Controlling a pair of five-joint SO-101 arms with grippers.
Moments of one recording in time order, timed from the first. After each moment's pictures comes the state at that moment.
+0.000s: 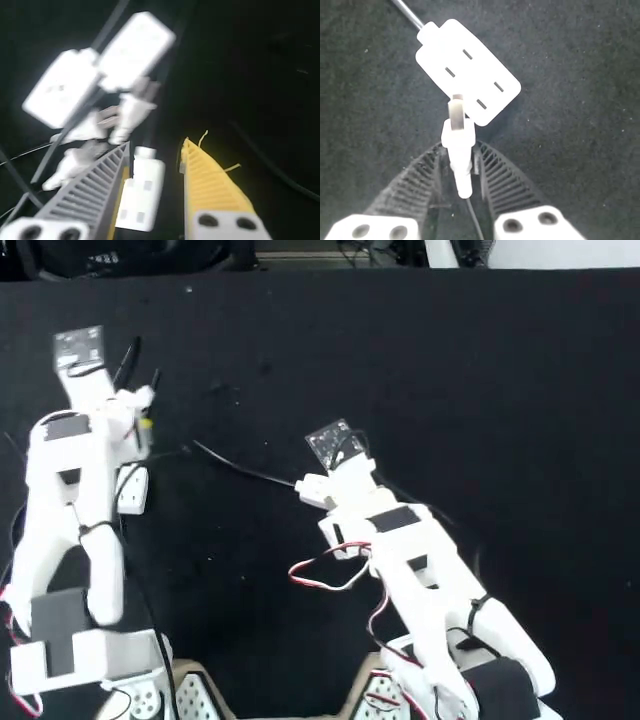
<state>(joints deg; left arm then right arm) -16.1 -8.7 25.6 47.9 -2.9 -17.9 -25.9 65.5 37.0 10.2</state>
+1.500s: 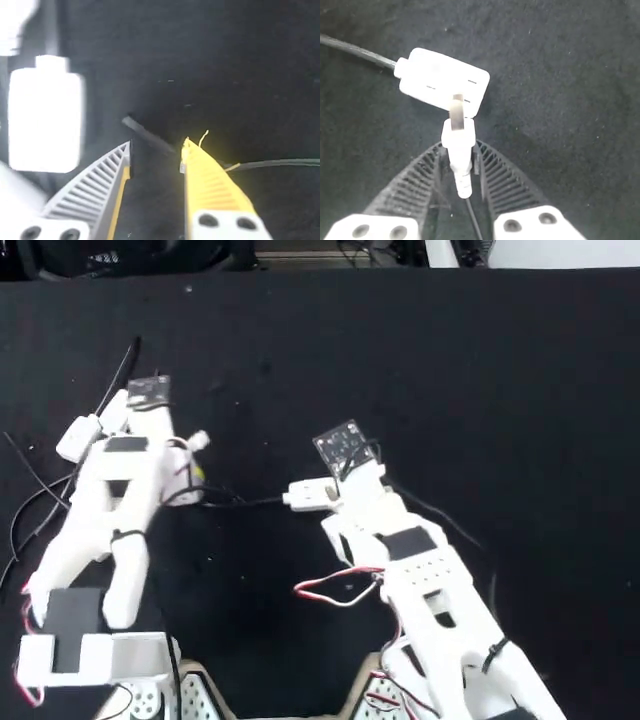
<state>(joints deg) -9.0 -8.8 36.4 54.4 4.1 -17.9 -41.2 71.3 37.5 10.1</state>
